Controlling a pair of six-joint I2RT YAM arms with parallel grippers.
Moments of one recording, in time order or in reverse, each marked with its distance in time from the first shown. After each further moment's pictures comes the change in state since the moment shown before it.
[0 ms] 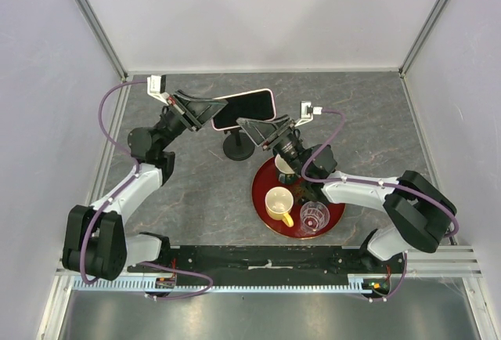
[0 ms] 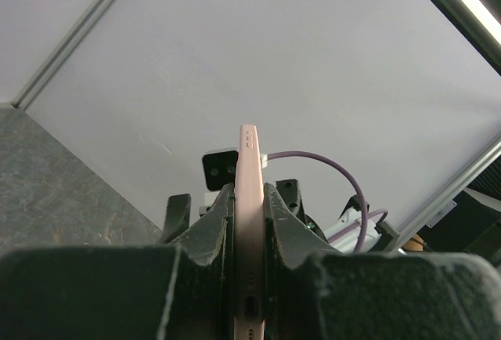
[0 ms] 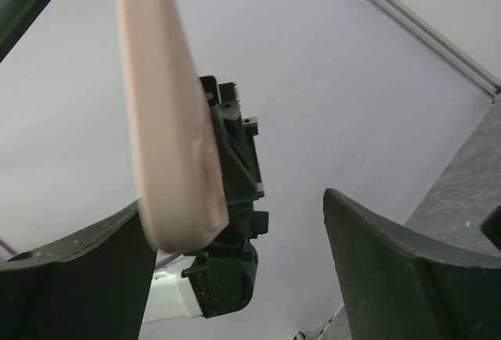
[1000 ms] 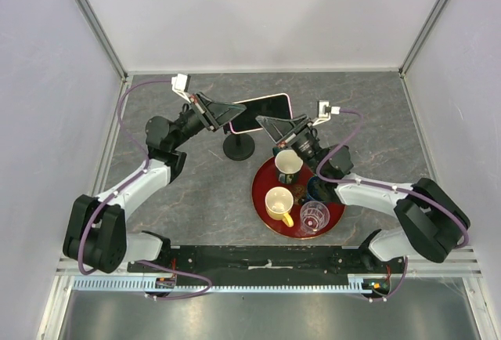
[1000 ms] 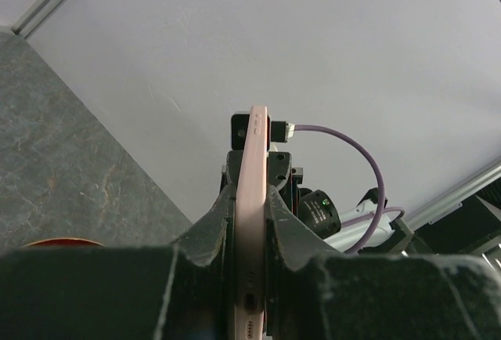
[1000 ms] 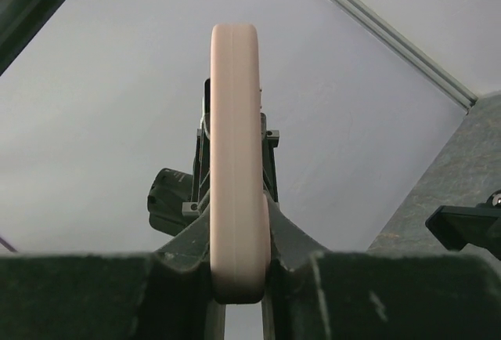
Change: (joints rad) left arm -0.121 0.056 0.035 -0.192 -0.020 0.077; right arm -0.126 -0.082 -0.106 0.015 -0.077 0.036
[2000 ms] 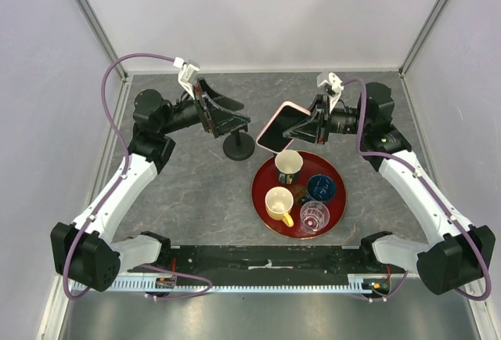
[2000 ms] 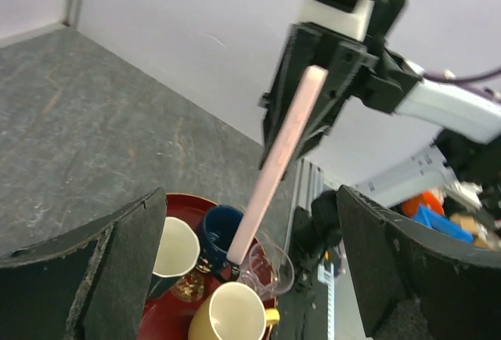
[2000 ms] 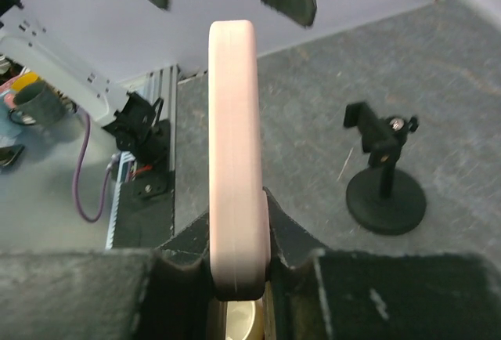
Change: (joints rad) left arm 0.003 -0.123 0.283 -0.676 0.208 0.596; right arm -0.419 -0.240 0.456 -1.226 -1.065 -0.900
